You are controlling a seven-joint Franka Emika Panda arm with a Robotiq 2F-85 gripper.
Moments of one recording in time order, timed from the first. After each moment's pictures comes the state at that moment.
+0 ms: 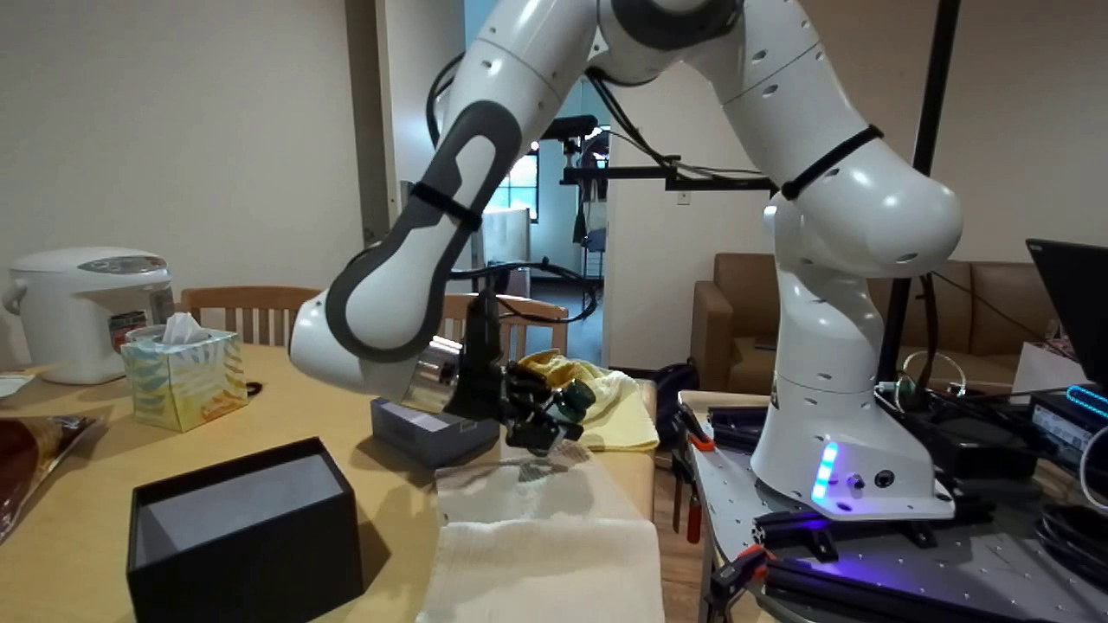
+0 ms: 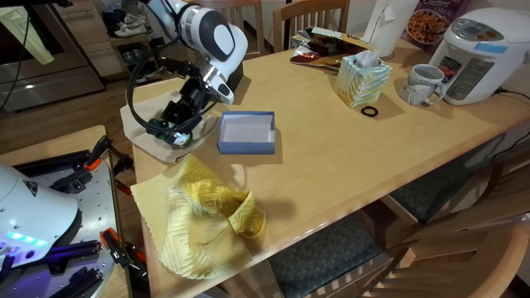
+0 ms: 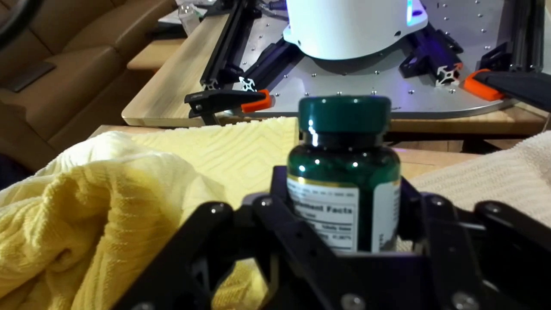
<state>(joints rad) 0.19 0.61 0.07 -1.97 -0.18 1.42 0.24</state>
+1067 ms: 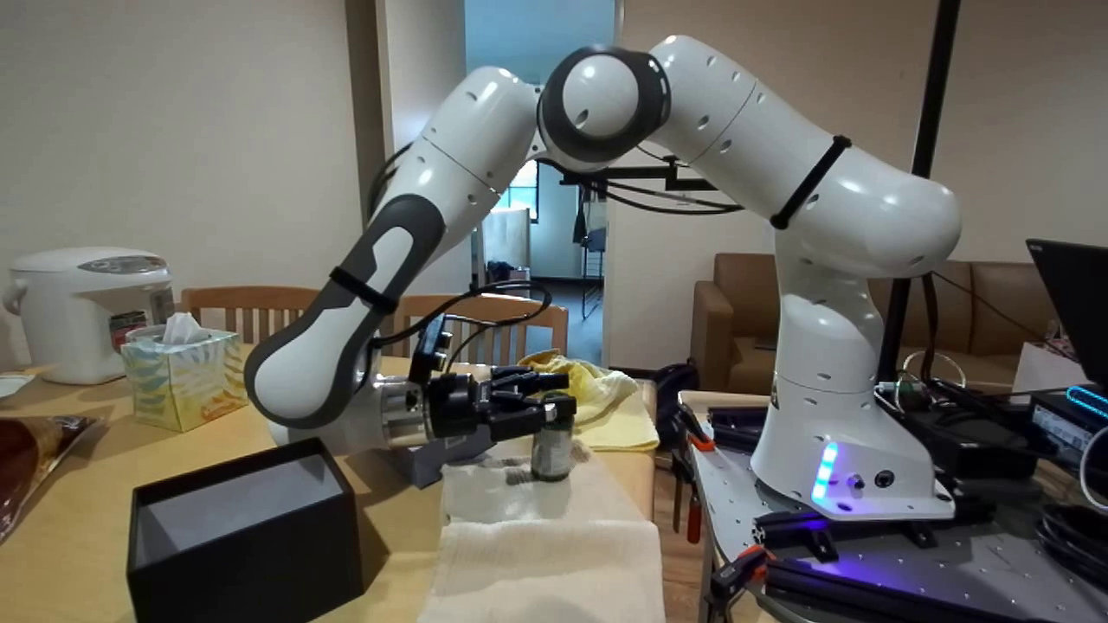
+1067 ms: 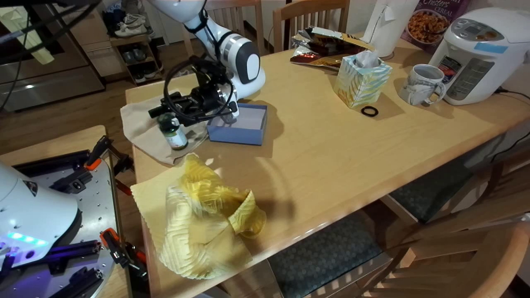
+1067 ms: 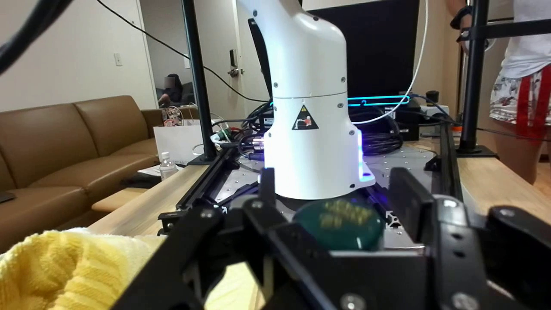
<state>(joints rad) 0.17 0.97 0.06 -1.53 -0.07 0.84 0.12</state>
